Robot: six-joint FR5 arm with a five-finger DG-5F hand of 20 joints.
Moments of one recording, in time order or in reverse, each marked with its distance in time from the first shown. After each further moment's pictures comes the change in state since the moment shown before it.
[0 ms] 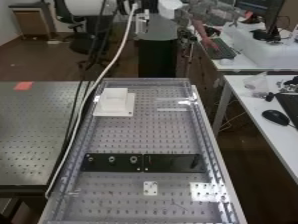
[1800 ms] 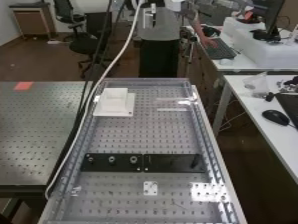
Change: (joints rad) arm 0.035 -0.030 0.050 0.032 0.070 -0.014
